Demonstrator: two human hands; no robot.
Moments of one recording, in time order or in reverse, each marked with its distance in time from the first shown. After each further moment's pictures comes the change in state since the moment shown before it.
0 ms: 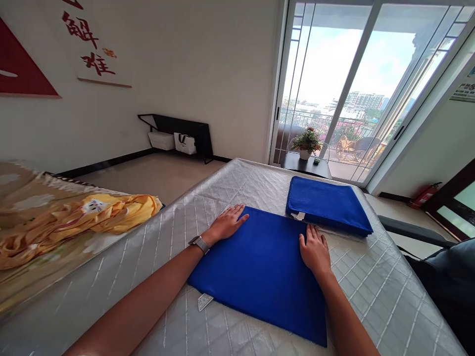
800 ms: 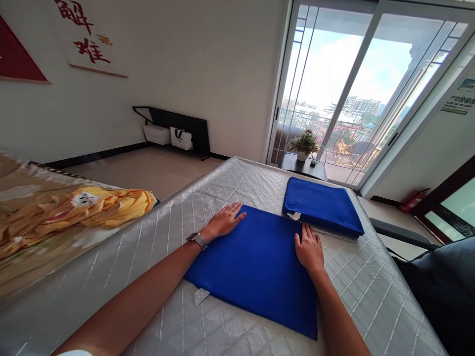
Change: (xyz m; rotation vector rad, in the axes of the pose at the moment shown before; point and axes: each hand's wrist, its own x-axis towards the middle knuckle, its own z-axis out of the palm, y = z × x) left_hand 0.004 -0.004 0.008 0.000 0.026 -0.013; right_hand 0.003 0.003 0.001 -0.015 -0.010 -0.010
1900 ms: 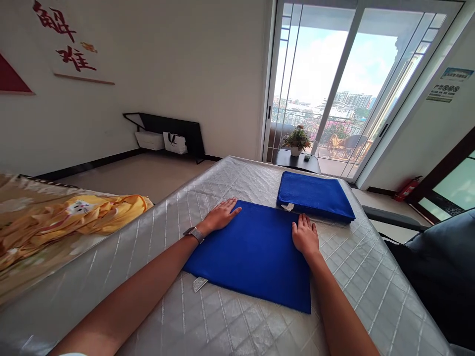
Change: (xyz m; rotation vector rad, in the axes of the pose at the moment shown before) left_hand 0.000 0.005 -0.006 0.044 -0.040 -0.004; right_hand 0.001 0.005 -0.005 0.007 -0.053 0.038
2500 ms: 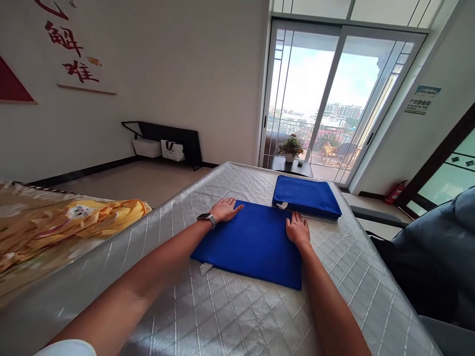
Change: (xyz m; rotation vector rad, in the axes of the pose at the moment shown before) left_hand 0.014 0.022 -0.018 0.052 -0.076 -0.060; right_hand 0.002 0.001 -0.001 0.042 0.004 0.030
